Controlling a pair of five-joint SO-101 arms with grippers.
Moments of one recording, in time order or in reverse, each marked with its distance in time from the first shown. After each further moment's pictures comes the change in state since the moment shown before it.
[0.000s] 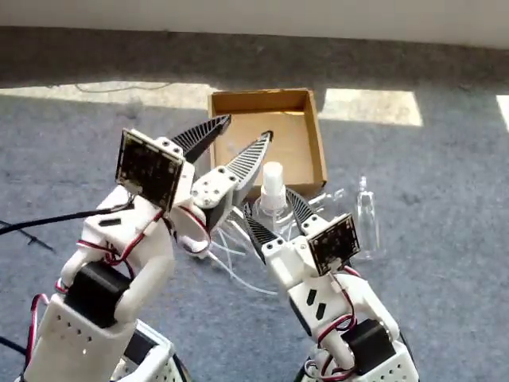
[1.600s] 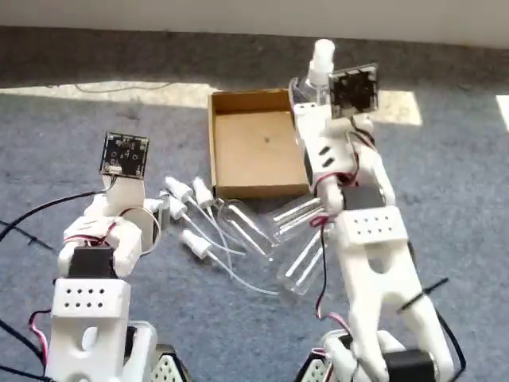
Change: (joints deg) left arm -32.2 1.4 29.0 9.7 -4.3; right arm 20.9 78.1 -45.5 -31.9 6.6
